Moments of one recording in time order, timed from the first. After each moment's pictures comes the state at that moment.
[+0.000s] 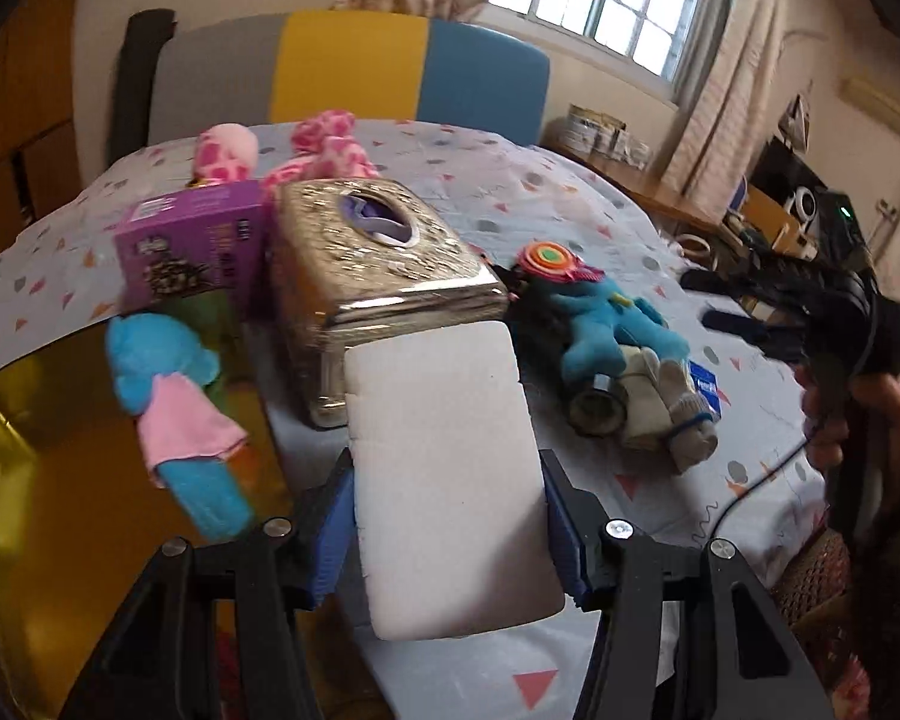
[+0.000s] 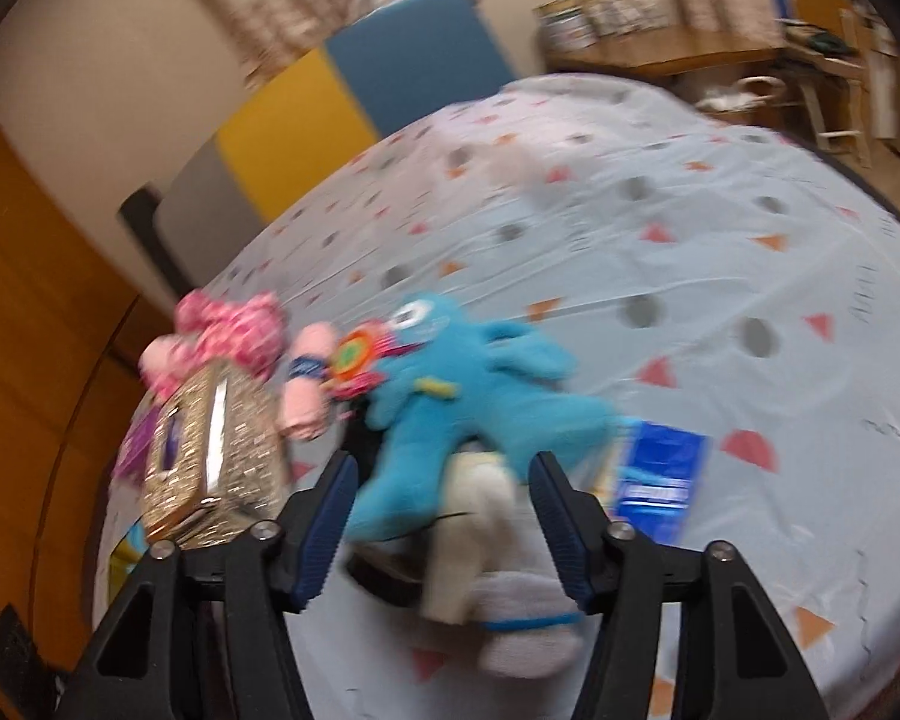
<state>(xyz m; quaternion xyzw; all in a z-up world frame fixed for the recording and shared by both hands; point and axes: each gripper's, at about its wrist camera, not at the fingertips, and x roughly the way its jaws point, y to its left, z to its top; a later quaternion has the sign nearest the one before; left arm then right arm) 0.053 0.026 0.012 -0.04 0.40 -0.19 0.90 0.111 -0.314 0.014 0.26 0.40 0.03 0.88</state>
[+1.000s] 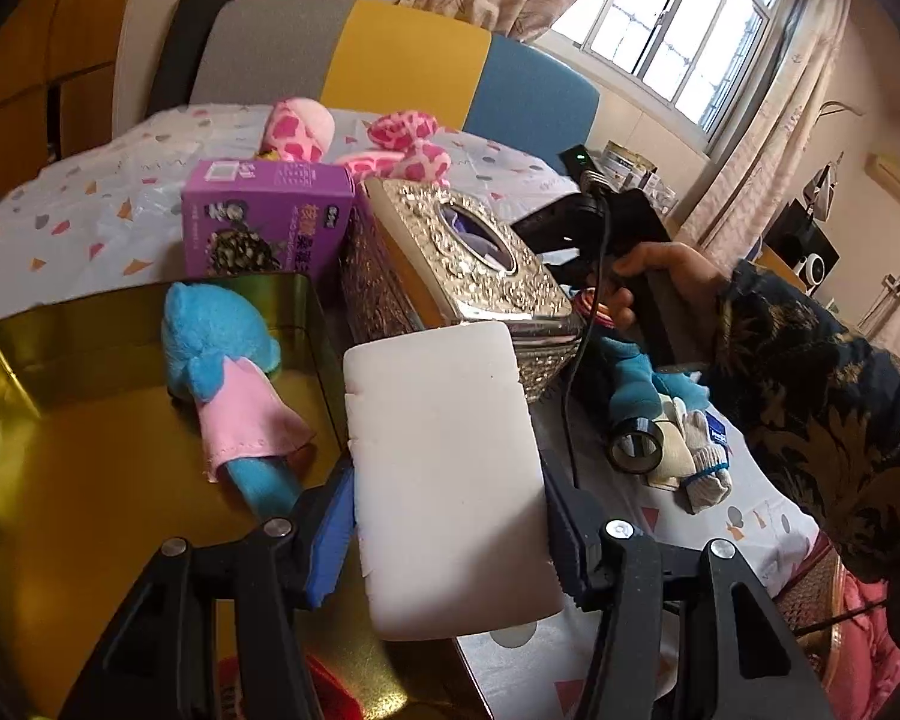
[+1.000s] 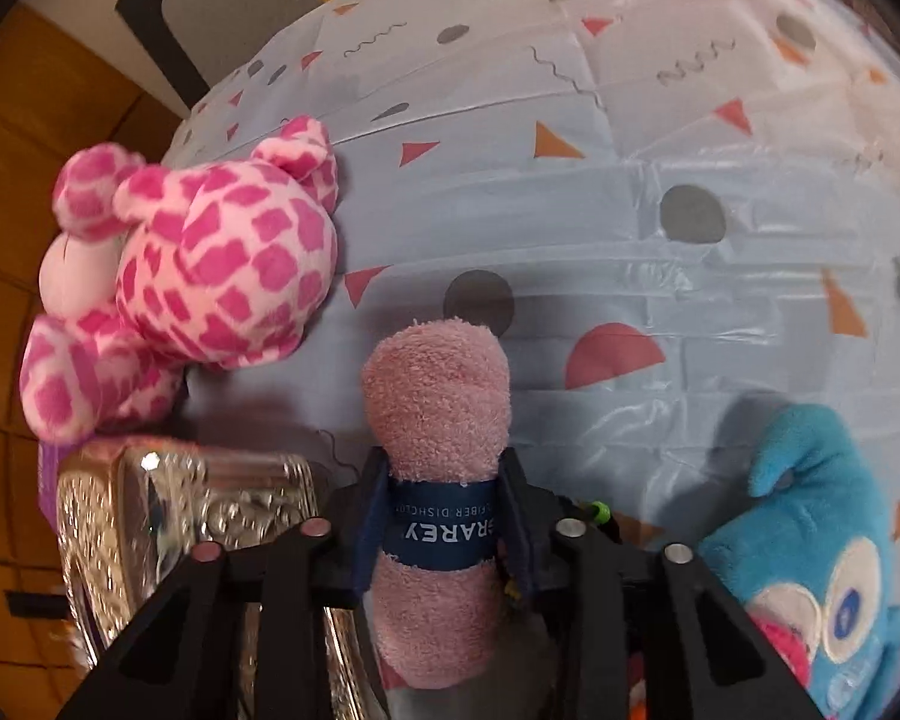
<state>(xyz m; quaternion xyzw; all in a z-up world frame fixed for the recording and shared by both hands) 0.070 0.080 0.009 -0.11 0.40 -0.18 0.89 0.369 -0.193 -0.062 0.14 0.59 0.12 0.79</state>
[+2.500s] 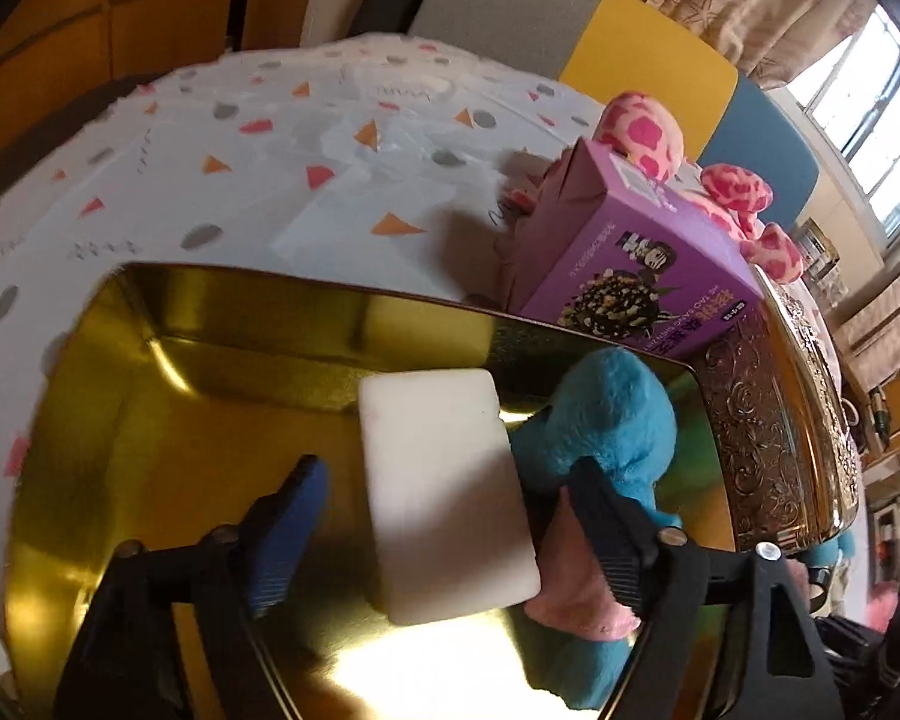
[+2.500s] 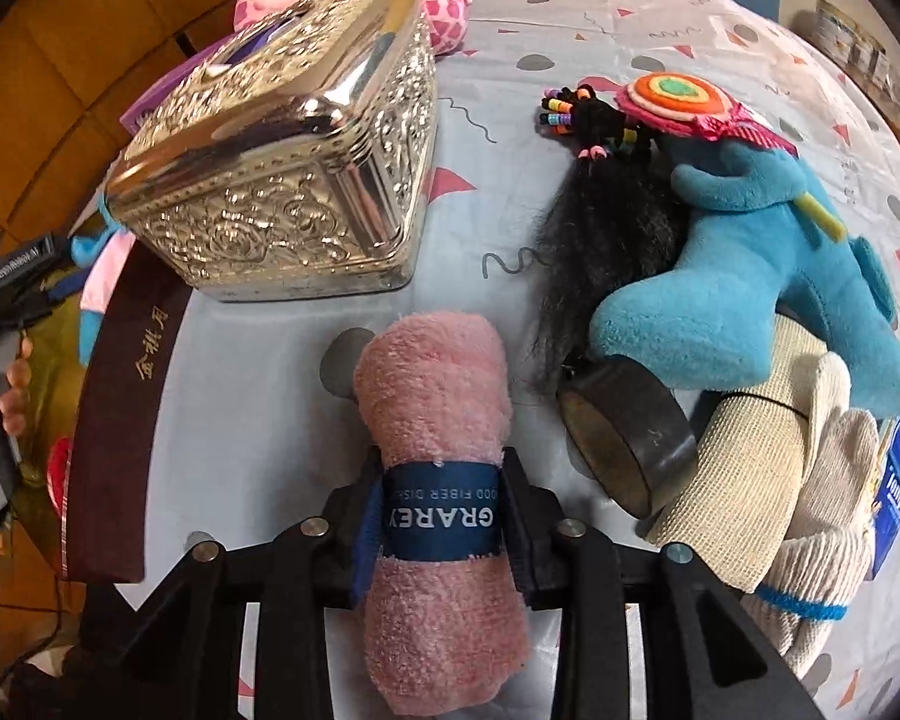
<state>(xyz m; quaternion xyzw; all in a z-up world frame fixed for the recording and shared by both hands) 0.159 0.214 -0.046 -0.18 0.46 0.03 0.87 0.130 -0.181 -0.070 0.00 0.57 0.16 0.81</state>
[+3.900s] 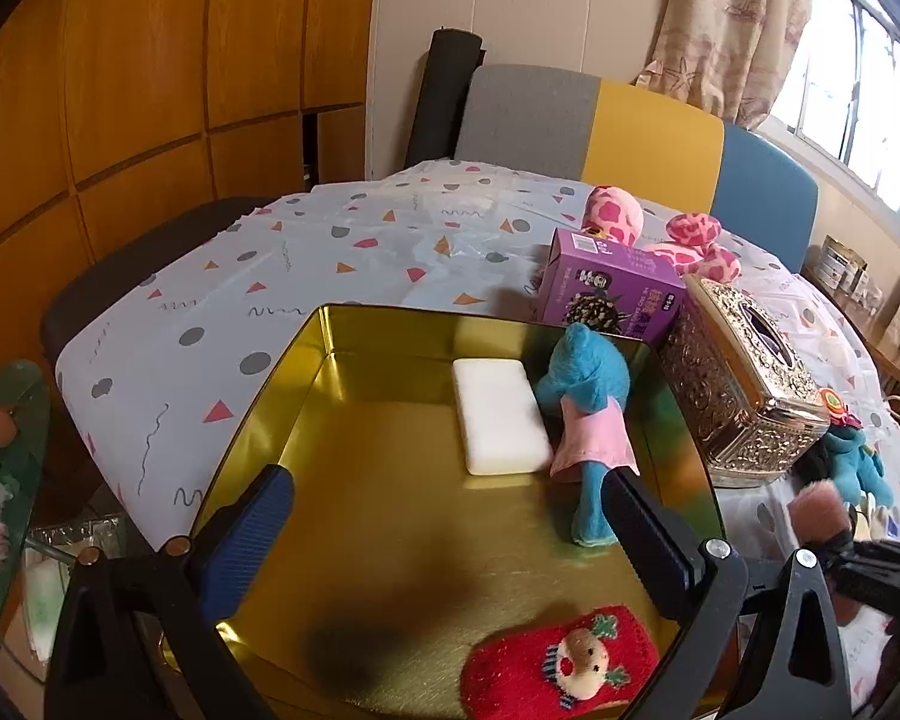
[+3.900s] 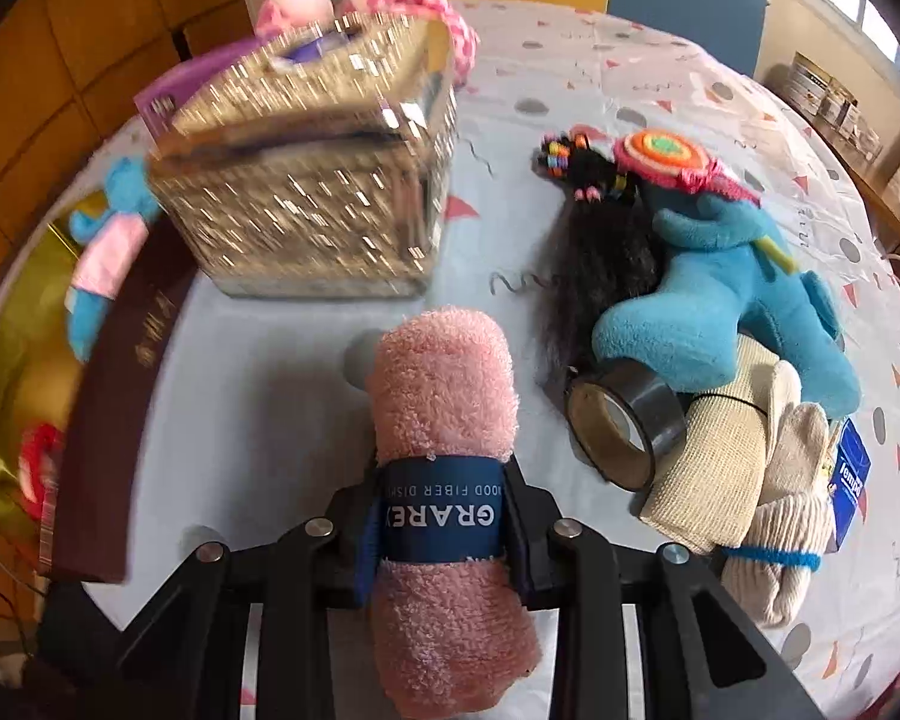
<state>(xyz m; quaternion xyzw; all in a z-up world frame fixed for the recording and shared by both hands) 0.016 0.181 0.013 -0.10 0.35 0.12 0.92 0.084 -0.127 -0.057 -0.04 0.52 0.12 0.84</state>
